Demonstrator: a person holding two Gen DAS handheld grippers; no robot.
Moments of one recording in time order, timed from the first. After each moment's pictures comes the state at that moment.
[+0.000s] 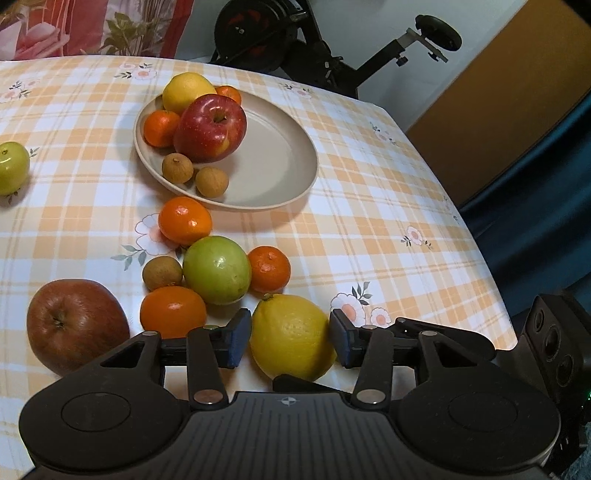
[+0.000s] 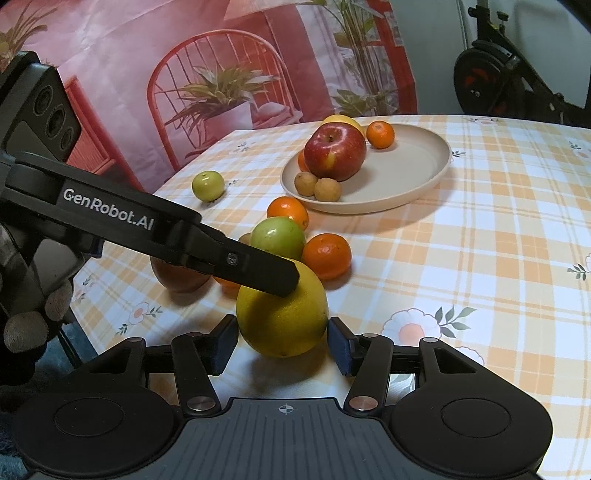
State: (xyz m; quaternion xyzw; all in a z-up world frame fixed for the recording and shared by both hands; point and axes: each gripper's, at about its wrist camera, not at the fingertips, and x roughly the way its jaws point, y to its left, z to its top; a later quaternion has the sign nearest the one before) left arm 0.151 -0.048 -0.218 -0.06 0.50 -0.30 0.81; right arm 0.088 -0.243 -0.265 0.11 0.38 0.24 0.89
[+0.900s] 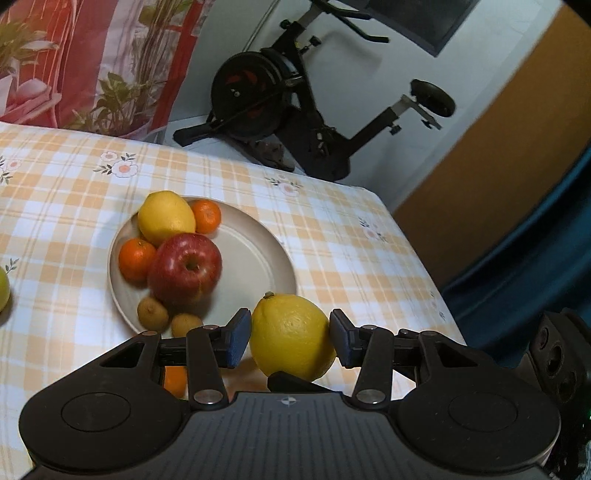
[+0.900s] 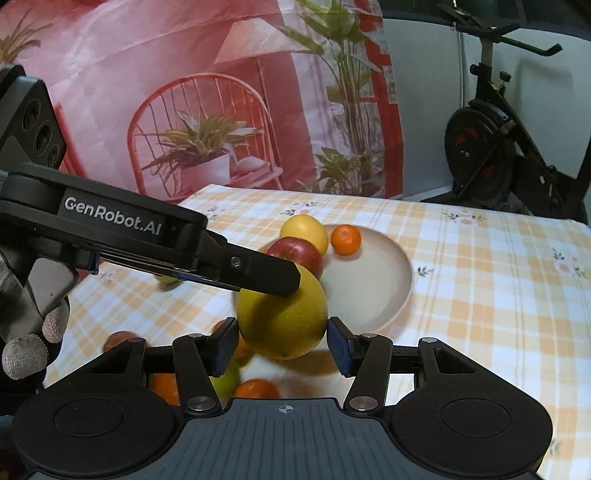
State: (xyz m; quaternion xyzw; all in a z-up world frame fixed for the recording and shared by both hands) left arm 0.220 -0.077 -0.174 -0.11 0.43 -0.29 0.85; right arm 0.170 -0.269 -0.206 0.06 0.32 0.21 0.92
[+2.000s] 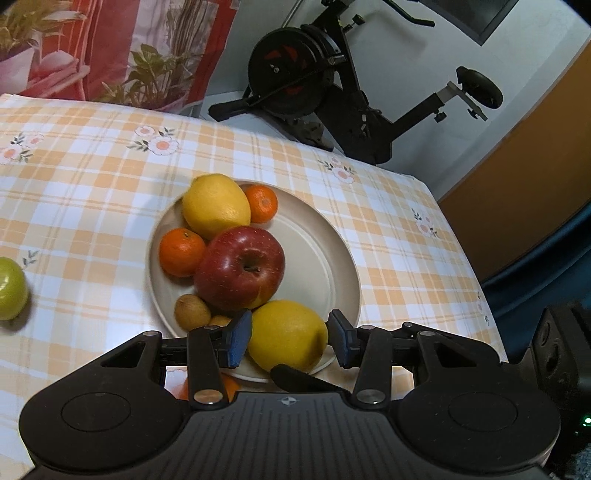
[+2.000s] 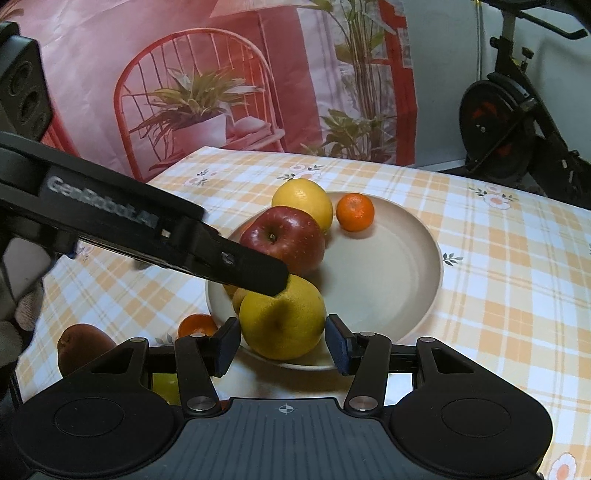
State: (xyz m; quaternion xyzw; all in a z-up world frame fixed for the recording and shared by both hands) left arm 0.256 -0.059 -0.193 -0.10 0.47 -0.24 0.84; right arm 0.220 -0.249 -0.241 0.04 0.37 0.22 0.90
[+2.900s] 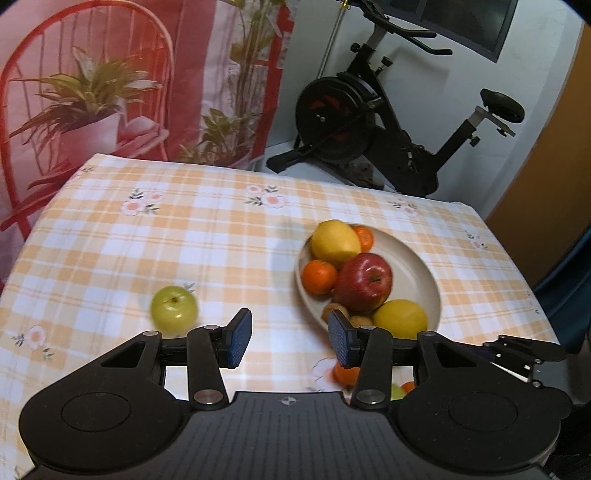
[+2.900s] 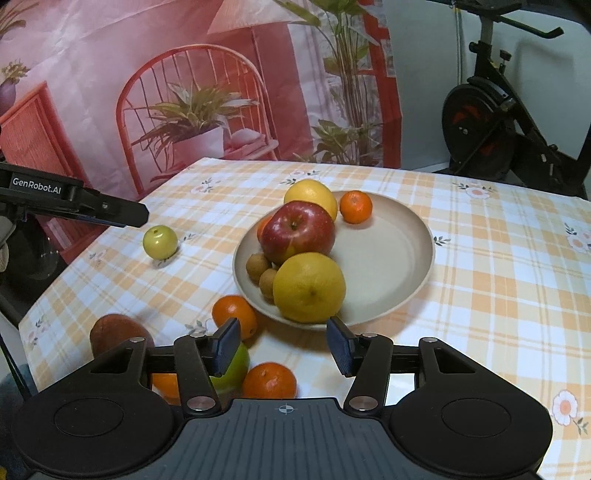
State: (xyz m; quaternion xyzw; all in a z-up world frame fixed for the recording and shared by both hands) left arm 0.211 0.031 -0.150 -0.02 0.40 -0.16 0.90; right arm 0.170 -0.242 -0.229 0.05 0.36 0.20 0.91
